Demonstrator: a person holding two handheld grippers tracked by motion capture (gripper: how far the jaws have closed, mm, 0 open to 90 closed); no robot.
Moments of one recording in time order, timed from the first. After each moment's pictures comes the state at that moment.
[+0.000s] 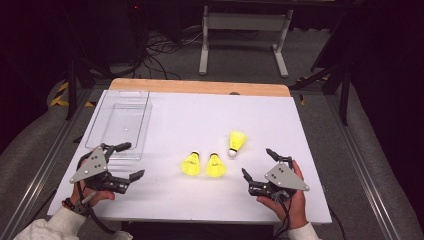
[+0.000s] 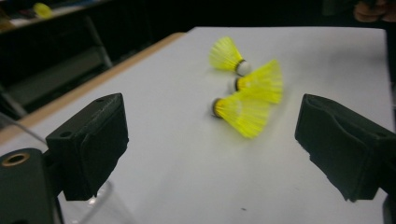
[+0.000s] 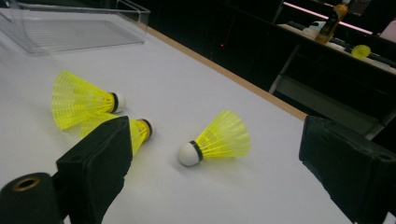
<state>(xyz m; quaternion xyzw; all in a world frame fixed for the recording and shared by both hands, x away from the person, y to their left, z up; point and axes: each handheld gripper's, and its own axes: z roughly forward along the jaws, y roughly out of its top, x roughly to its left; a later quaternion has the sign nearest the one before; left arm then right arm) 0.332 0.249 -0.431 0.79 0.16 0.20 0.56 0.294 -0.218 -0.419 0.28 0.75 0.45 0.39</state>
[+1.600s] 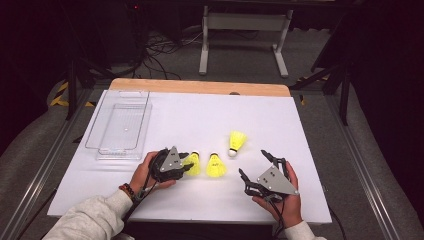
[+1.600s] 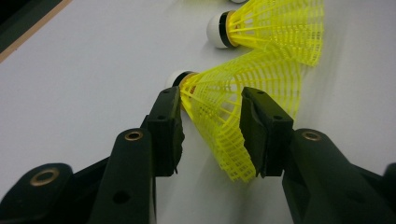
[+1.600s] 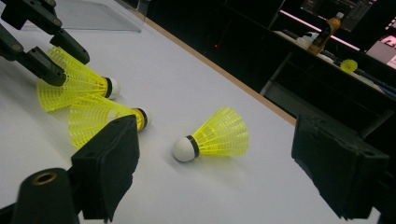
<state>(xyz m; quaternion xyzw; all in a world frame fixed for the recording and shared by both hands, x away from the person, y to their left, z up) 0.382 0.115 -0.473 0.88 0.14 0.23 0.40 0.296 -0.212 -0.429 0.26 0.75 0.43 0.43</state>
